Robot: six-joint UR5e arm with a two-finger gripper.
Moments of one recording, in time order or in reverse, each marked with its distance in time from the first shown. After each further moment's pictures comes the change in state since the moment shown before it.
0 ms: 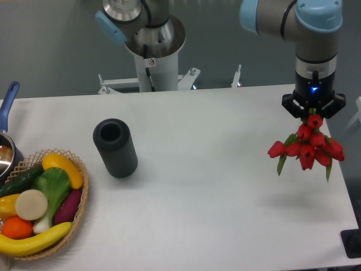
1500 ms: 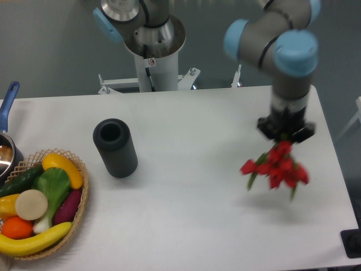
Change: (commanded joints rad) arm -0.264 -0.126 -0.049 0.011 0.028 -0.140
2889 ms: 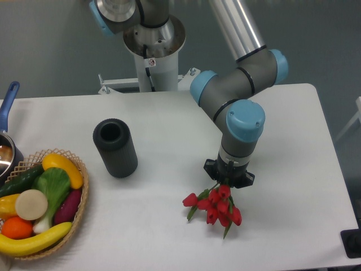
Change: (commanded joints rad) arm -0.029 -0.117 -0.021 0.051 -0.126 0.000
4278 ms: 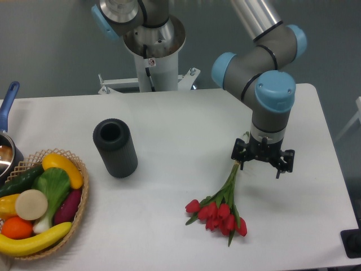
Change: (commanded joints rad) arm 0.133 0.086 -0.009 0.043 0.052 0.094
